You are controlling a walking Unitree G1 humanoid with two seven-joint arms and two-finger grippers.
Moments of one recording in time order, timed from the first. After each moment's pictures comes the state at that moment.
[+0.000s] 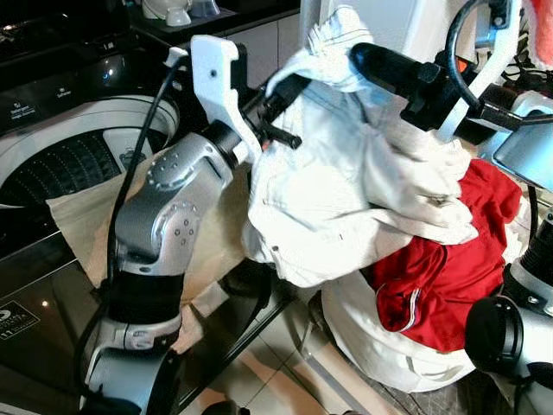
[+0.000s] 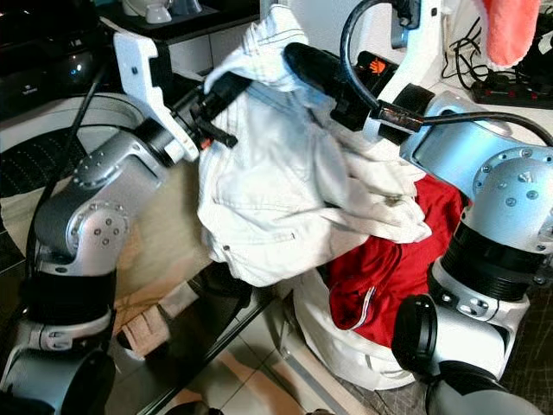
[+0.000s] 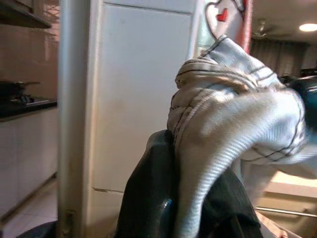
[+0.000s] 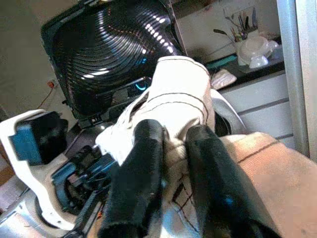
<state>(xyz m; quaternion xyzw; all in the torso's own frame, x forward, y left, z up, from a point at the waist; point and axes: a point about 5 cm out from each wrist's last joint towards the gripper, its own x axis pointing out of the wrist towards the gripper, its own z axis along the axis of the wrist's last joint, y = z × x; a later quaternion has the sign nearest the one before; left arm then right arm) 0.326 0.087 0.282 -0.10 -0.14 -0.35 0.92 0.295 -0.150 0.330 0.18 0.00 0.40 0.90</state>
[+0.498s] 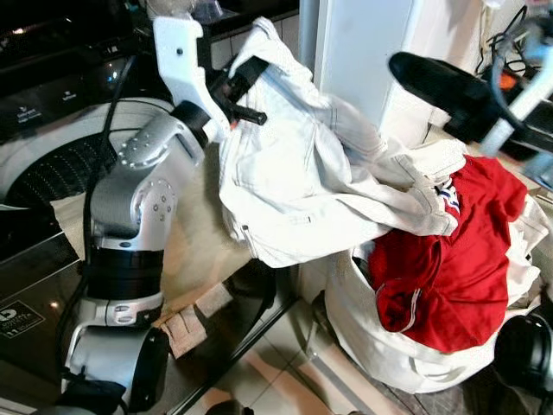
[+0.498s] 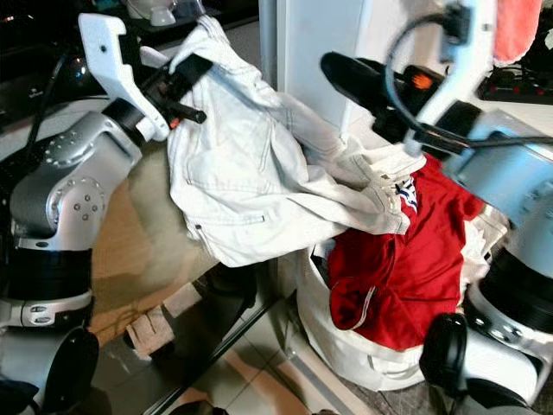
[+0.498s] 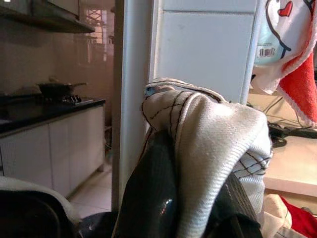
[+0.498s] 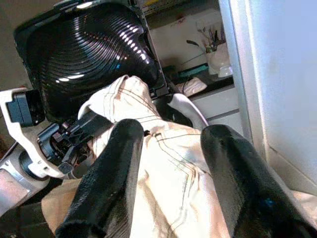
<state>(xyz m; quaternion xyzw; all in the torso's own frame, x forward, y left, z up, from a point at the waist) 0.344 0.120 0.289 -0.08 -0.14 -0.28 0.95 0.280 -0.186 0.324 0.15 -0.01 0.34 0.93</state>
